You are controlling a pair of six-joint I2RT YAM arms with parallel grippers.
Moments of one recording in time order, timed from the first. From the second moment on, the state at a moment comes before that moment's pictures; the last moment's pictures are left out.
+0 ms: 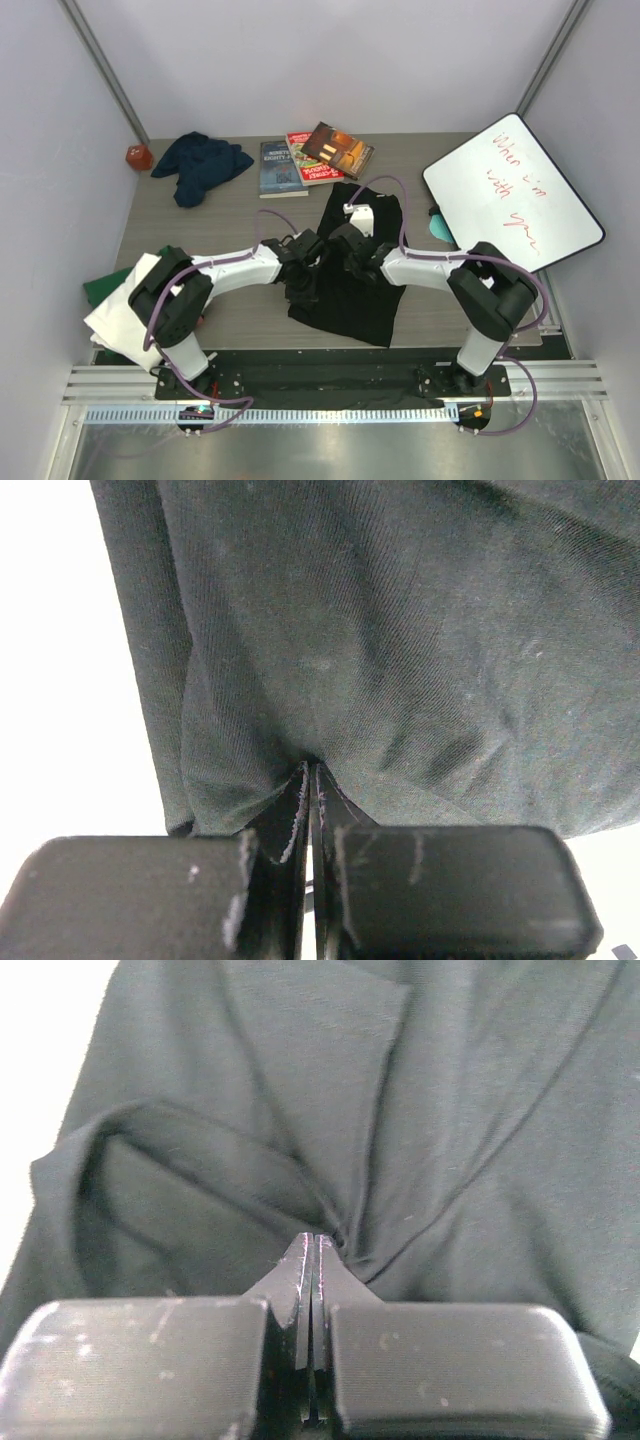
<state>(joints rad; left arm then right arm) -0.82 1.70 0.99 -0.56 0.11 -0.66 0.82 1.71 0.92 -0.09 0.55 0.55</state>
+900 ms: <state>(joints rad) -0.78 1.66 0.92 -0.49 0.14 -0.75 0.86 1.57 0.81 -0.08 0.29 0.60</state>
